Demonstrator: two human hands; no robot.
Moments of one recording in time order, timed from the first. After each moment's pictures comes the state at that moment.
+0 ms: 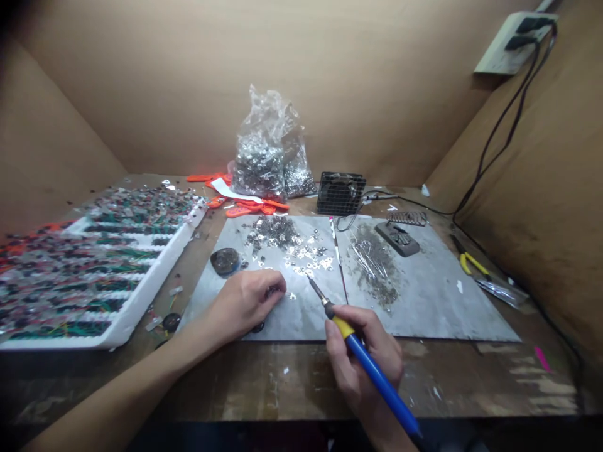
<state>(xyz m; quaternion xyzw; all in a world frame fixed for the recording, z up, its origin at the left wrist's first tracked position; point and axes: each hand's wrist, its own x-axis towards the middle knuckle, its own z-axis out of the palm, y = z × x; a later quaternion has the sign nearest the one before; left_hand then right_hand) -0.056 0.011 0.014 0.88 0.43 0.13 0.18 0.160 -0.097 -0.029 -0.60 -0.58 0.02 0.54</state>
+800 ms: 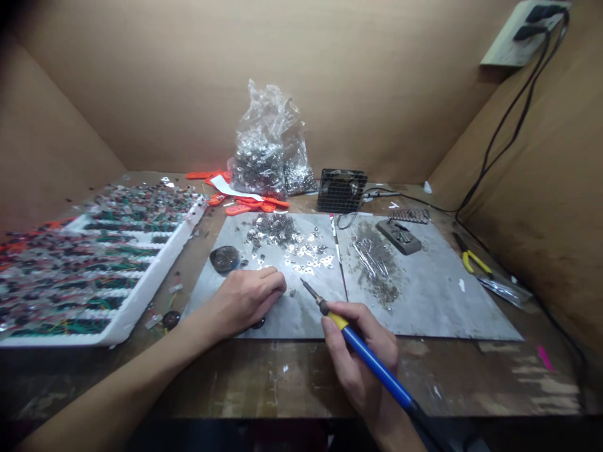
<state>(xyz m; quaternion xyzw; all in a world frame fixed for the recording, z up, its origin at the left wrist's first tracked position) -0.058 0.014 0.015 0.93 0.35 0.05 0.05 0.164 -0.095 -0.022 -0.59 -0.60 0.11 0.53</state>
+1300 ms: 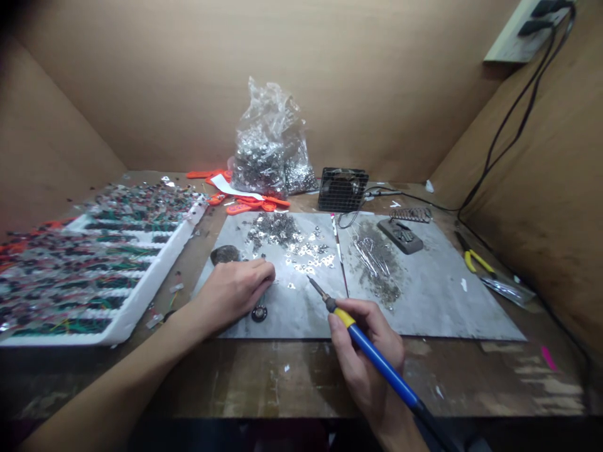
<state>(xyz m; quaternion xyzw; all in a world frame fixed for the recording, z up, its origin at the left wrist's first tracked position) -0.069 0.019 0.030 0.90 0.43 0.03 0.02 0.167 -0.096 -0.029 -0.63 -0.56 0.11 0.53</state>
